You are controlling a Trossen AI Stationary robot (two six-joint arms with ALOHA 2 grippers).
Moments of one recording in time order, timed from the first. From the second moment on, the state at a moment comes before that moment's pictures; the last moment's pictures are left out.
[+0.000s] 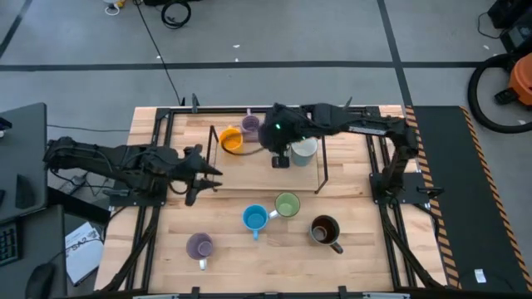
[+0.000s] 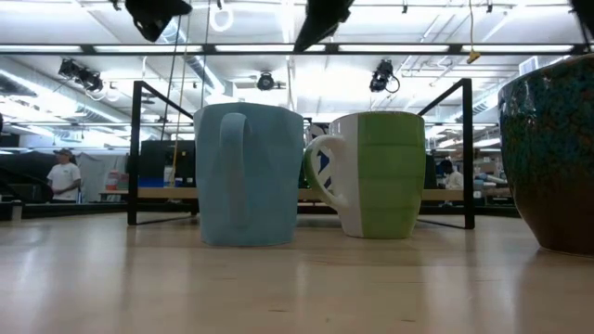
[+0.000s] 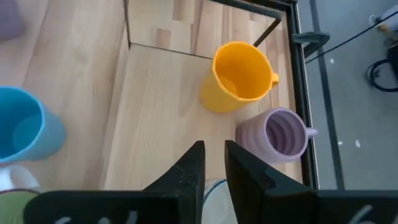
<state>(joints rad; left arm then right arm) -0.17 0.81 0.77 -0.34 -0.10 -0.21 -0.09 1.79 1.89 -0.95 0.13 -0.26</state>
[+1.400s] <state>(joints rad) -0.67 1.53 1.27 -1.21 0.03 -0.88 0.34 1.31 1.15 -0.42 0.51 -0.11</state>
